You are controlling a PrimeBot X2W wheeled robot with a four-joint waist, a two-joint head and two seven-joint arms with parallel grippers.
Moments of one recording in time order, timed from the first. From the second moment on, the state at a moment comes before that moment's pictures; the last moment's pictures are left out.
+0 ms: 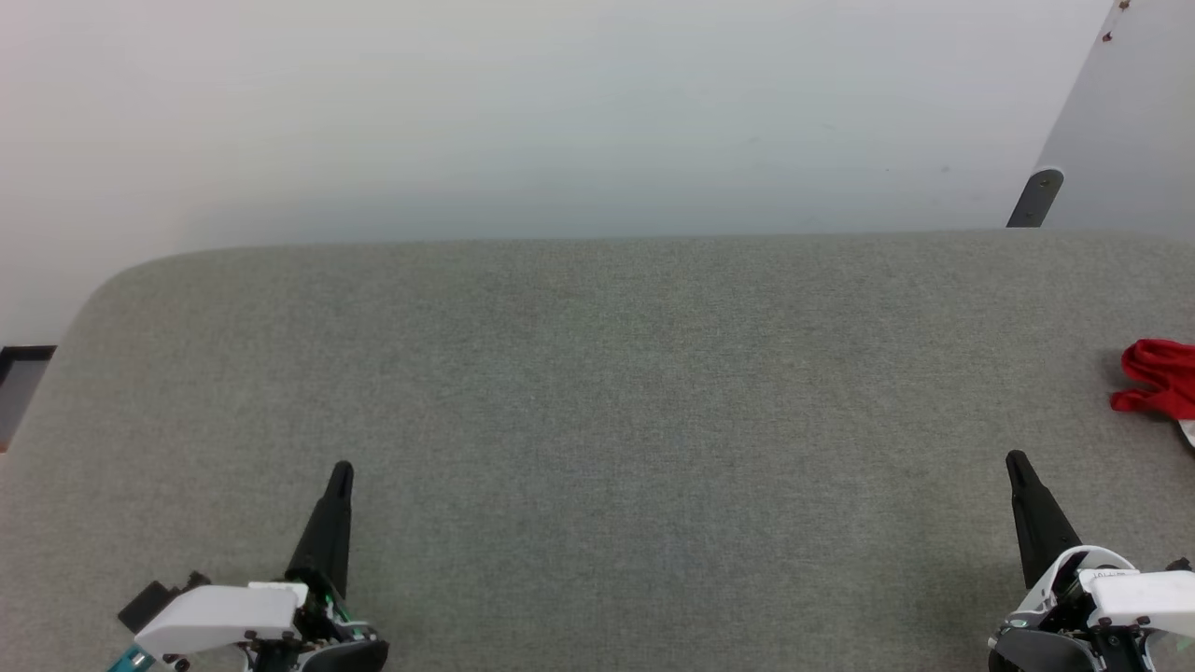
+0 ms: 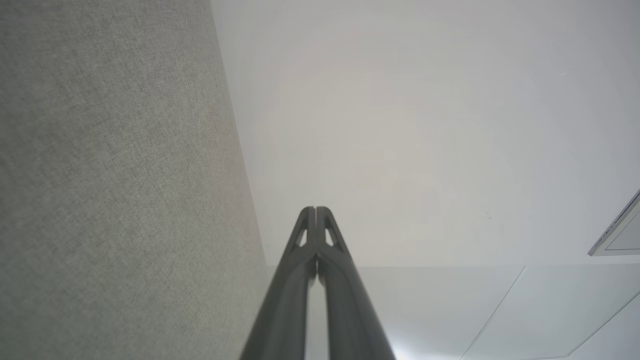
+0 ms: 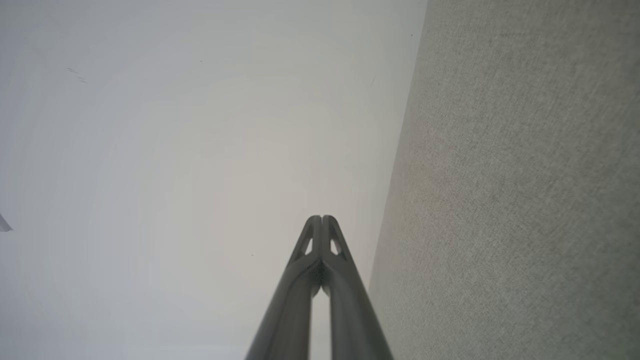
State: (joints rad) left arm -0.11 0.05 0.11 0.25 -1.61 -0.13 0.12; right arm -0.11 -0.05 -0.11 0.25 1.61 0.13 0.11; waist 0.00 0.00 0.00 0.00
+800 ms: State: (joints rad) left arm -0.11 0.05 0.11 0.25 -1.61 -0.13 0.12; right arm -0.11 -0.05 -0.11 0.25 1.61 0.13 0.11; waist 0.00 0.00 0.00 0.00
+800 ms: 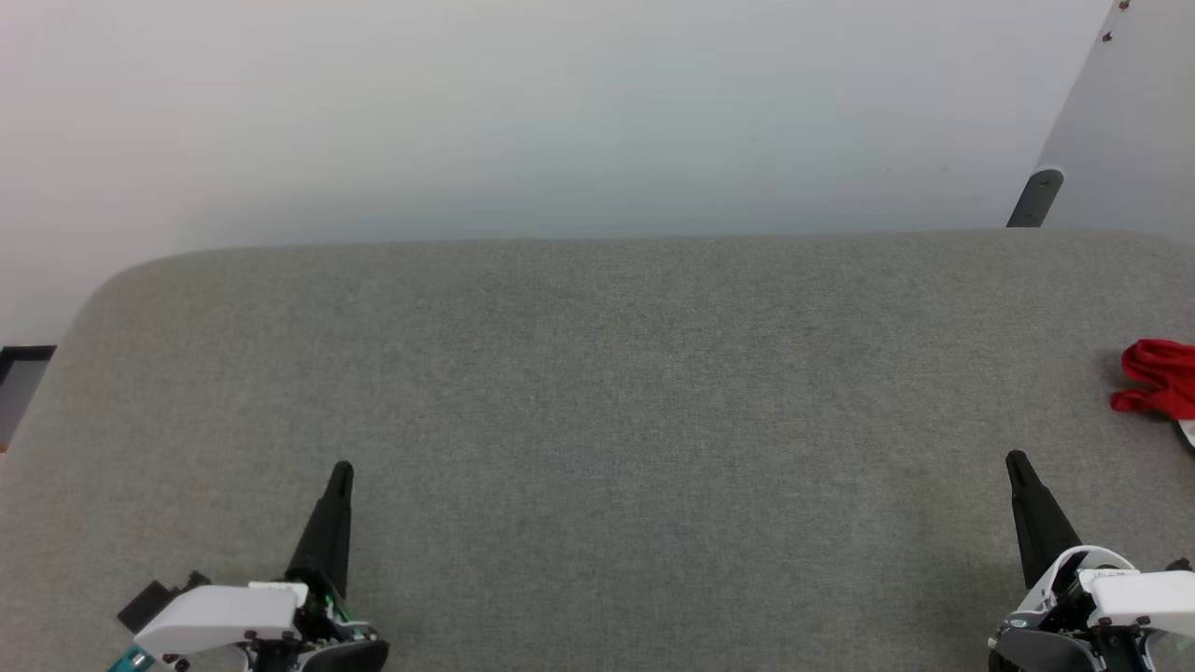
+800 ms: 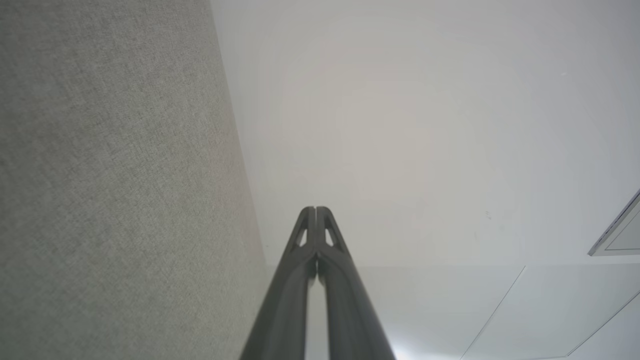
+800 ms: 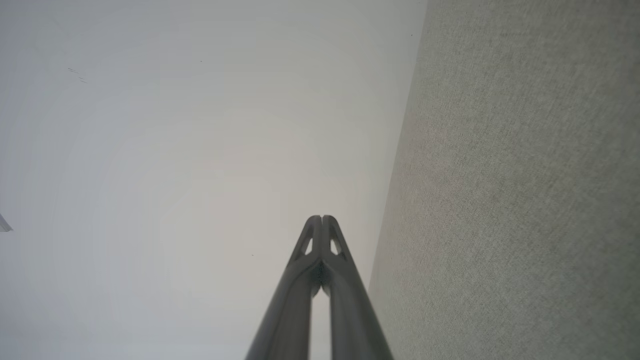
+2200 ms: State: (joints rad) left arm -0.11 0.05 0.11 0.25 -1.61 -0.13 0.12; right arm -0.11 -0.05 -0.11 0.25 1.61 0.13 0.11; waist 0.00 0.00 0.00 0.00
